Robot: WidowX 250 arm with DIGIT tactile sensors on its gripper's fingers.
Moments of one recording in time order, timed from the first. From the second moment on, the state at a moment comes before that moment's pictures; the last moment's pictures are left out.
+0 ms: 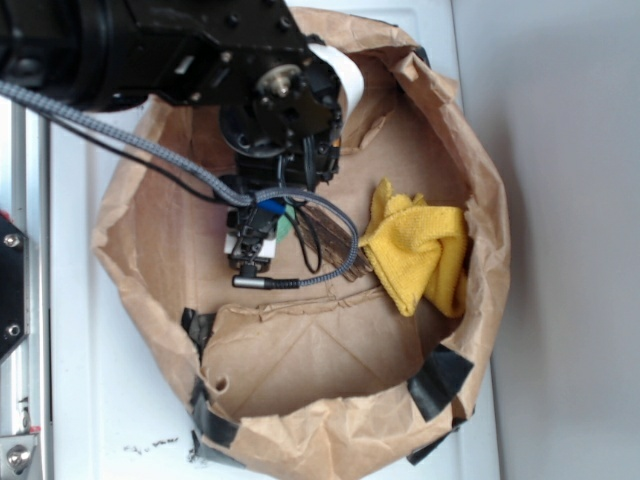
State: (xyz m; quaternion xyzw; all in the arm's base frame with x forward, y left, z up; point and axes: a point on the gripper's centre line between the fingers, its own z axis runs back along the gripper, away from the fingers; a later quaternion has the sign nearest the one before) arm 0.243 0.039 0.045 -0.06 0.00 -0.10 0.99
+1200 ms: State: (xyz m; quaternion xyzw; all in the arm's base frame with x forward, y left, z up) arm 0.262 0.029 0.032 -0.06 0.01 -0.05 1.00
